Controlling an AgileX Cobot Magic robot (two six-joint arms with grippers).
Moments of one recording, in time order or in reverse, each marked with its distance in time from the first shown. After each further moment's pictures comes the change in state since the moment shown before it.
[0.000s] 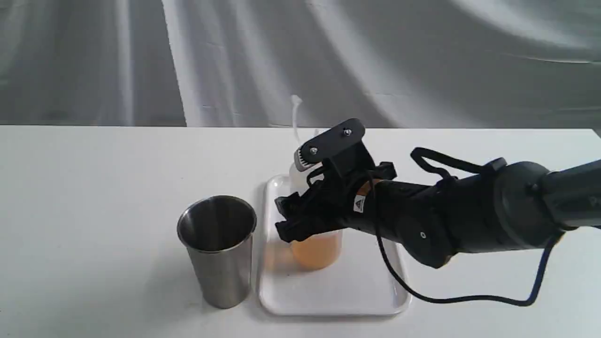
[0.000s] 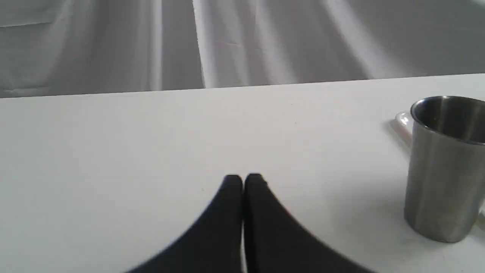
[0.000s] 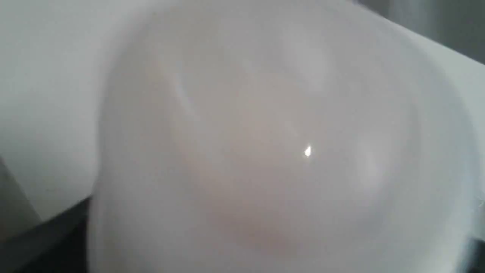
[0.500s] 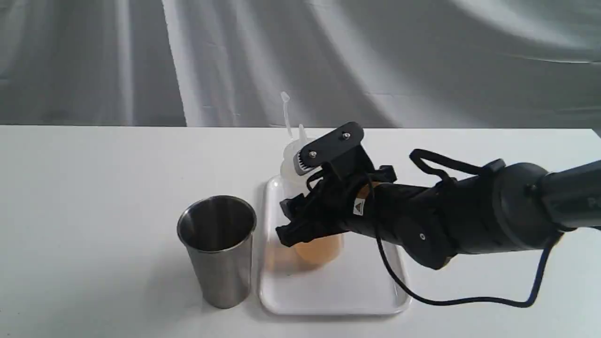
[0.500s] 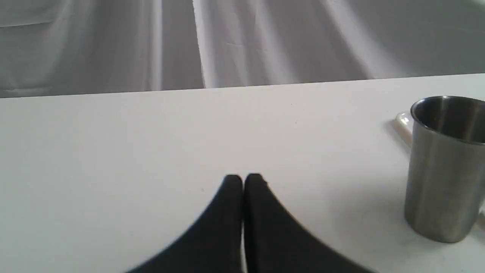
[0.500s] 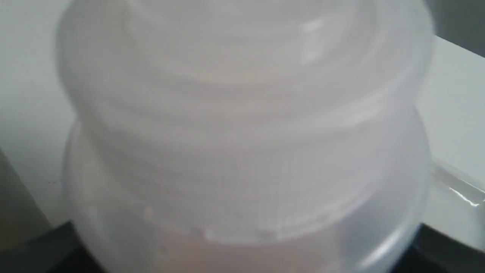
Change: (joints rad) left arm 0.000 0.000 0.000 0.000 0.000 0.000; right arm 0.000 0.000 0.000 -0.006 0.019 0.000
